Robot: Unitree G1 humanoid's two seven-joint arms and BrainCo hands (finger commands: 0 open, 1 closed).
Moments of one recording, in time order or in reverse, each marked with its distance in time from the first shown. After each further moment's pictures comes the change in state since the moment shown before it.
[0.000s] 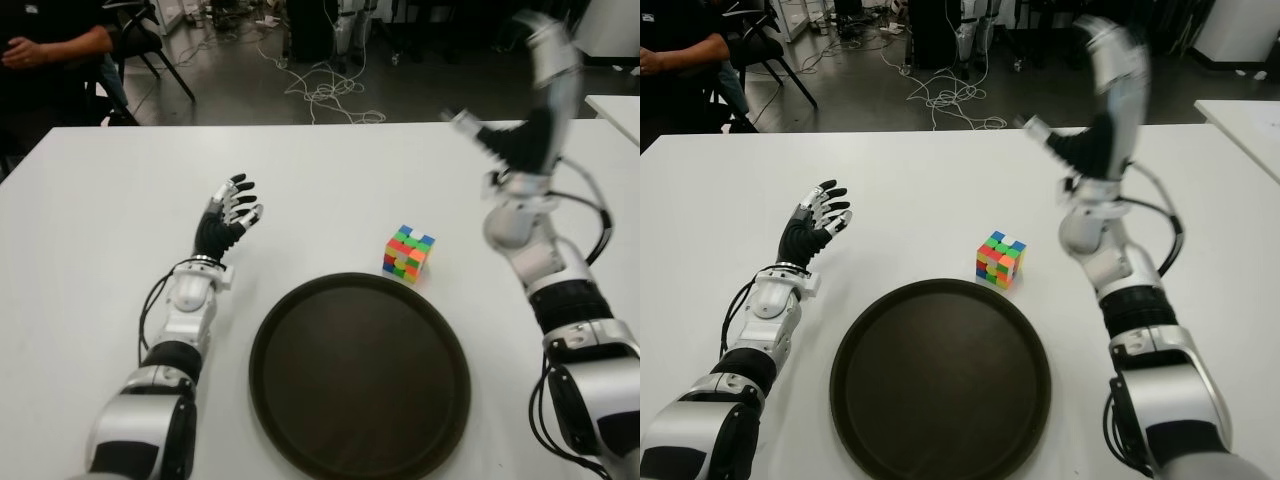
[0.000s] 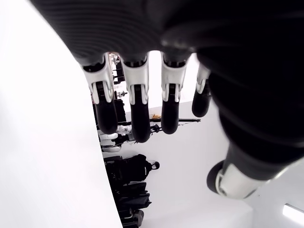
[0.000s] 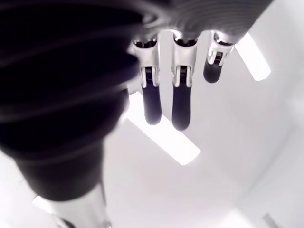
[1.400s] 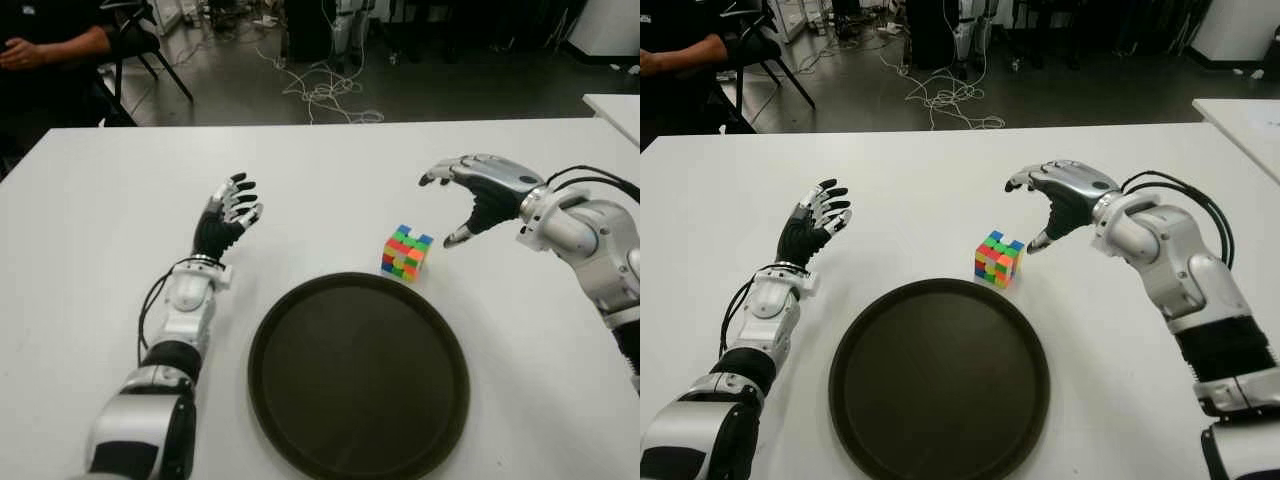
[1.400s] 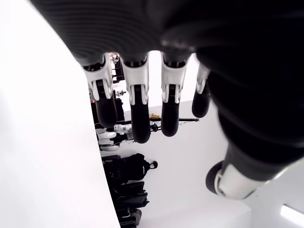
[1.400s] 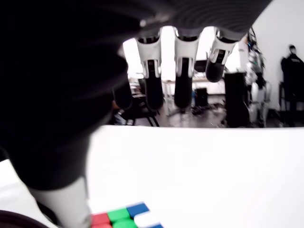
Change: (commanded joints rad) left arm 0.003 0.003 0.004 -0.005 -0.015 -0.008 -0.028; right arm 0.159 -0.258 0.099 -0.574 0.074 0.483 1.204
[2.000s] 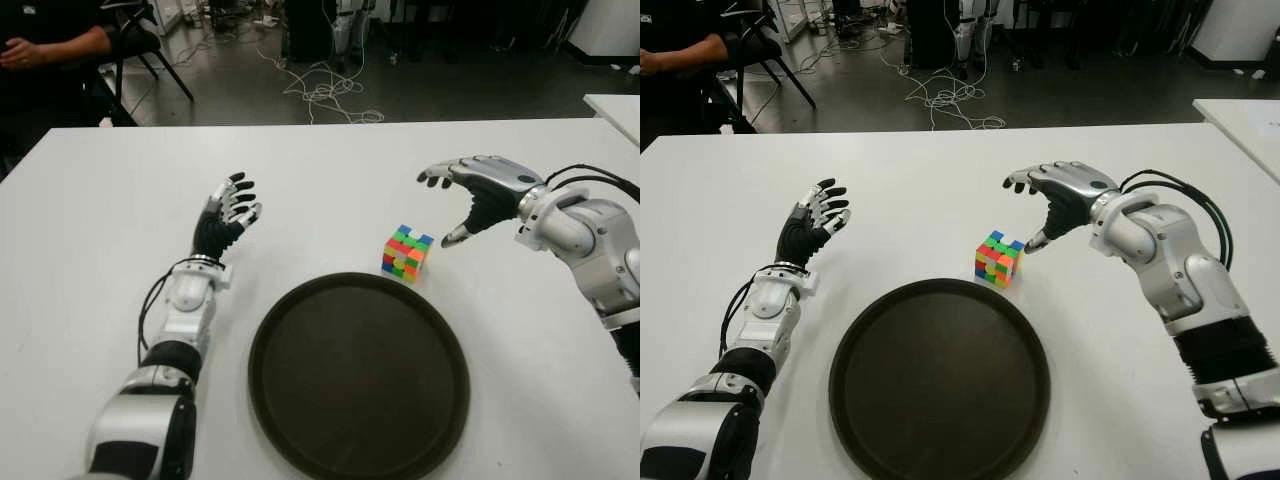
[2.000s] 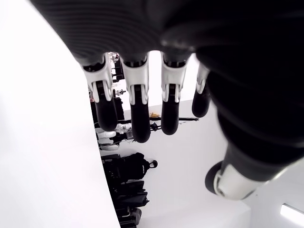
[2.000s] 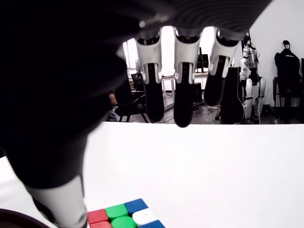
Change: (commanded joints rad) left arm -0.001 -0.002 -0.008 0.004 0.013 0.001 0.032; right arm 0.010 -0.011 0.013 -0.038 -0.023 0.039 0.016
